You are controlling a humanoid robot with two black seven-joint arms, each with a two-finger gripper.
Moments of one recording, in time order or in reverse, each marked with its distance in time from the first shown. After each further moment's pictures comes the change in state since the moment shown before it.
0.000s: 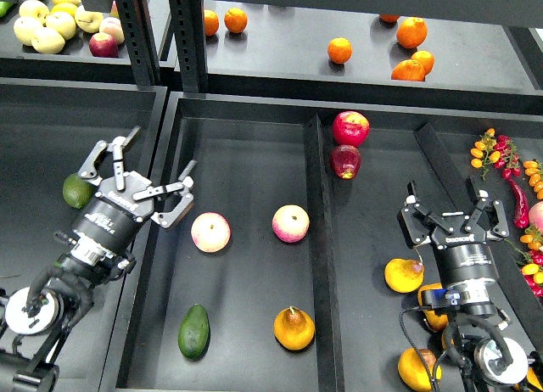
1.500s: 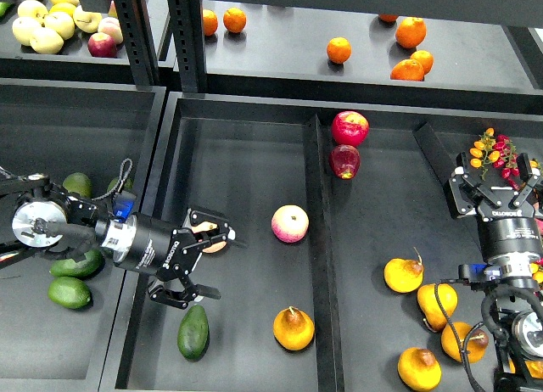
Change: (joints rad) left arm -0.716 0.420 1.319 0.115 0.233 0.000 0.024; right arm 0.044 -0.073 0.067 -0.016 0.031 -0.012 0.001
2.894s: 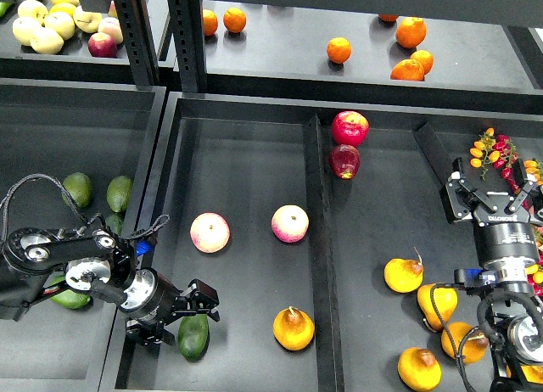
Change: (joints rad) left arm 0.034 -0.178 0.062 0.285 0.284 0.000 0.000; right arm -0.014 0.016 -0.001 0.000 0.001 0.007 0.000
